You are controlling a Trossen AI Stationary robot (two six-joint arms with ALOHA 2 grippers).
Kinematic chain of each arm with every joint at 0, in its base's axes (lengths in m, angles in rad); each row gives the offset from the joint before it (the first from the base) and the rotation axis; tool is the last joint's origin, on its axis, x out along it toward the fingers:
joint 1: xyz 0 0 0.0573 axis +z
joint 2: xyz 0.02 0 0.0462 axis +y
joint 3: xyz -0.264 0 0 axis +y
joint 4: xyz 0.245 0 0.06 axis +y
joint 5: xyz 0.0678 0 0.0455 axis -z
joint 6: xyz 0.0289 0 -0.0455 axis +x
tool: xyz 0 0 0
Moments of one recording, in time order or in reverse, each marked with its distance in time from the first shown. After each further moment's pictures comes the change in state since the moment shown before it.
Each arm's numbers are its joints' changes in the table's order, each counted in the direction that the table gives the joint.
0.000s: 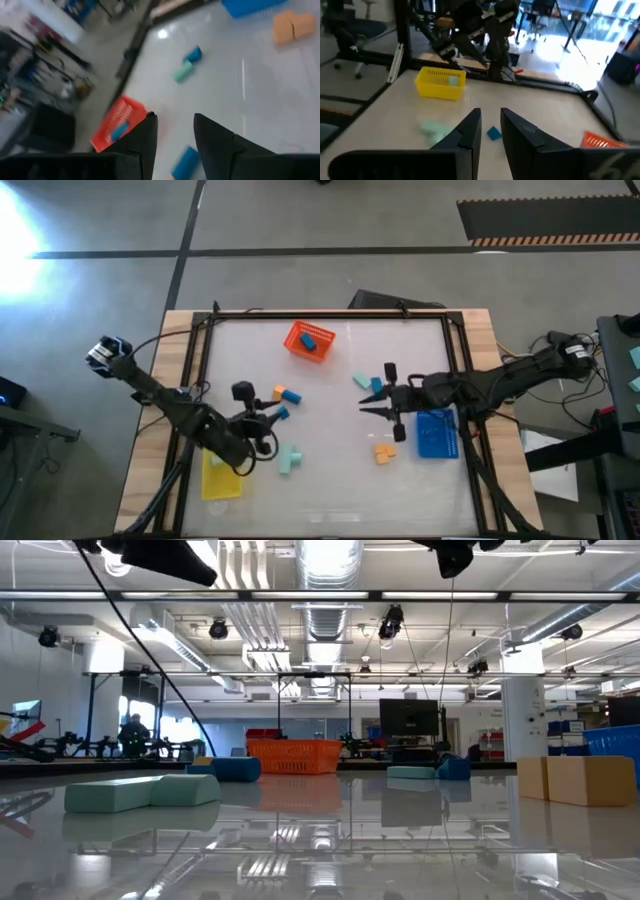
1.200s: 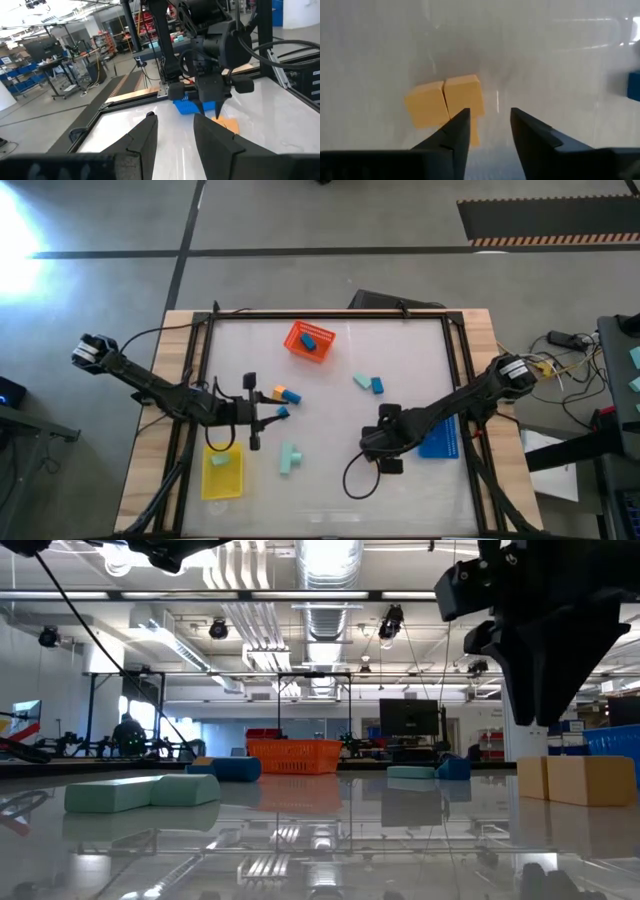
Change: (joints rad) left arm 0.163 -0.250 0.391 -0.902 0.489 0.367; right arm 0.165 0.630 -0.495 1.154 -0.051 0.524
